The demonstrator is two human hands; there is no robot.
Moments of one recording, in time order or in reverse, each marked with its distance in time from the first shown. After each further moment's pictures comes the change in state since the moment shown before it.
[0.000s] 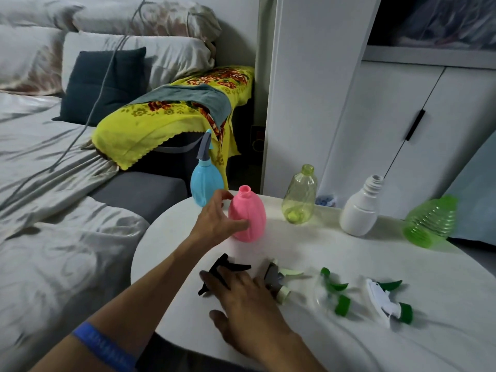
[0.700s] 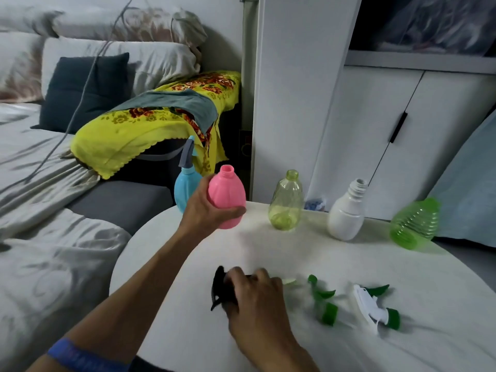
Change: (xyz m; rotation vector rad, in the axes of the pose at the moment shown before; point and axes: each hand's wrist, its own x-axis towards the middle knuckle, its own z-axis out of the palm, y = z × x) left_hand 0.009 0.037 -0.005 -0.181 0.110 0.115; right_hand -0.010 0.010 -0.037 0.090 0.198 0.315
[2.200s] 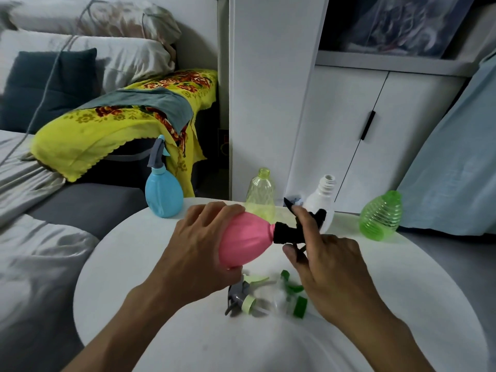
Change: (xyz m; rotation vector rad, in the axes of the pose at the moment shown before) left_hand -0.095 0.068 0.014 0.613 -0.132 0.544; right_hand -0.022 0.080 -0.117 -0.274 0.227 0.046
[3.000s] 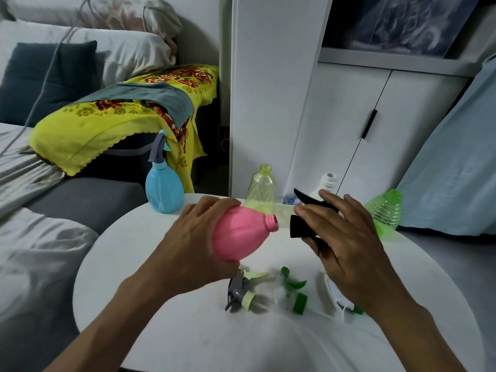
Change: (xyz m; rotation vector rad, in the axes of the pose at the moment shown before) left_hand 0.001 -0.009 -0.008 -0.131 -0.110 -0.076; right_hand 0.017 0.038 -0.006 -0.018 0.273 -0.374
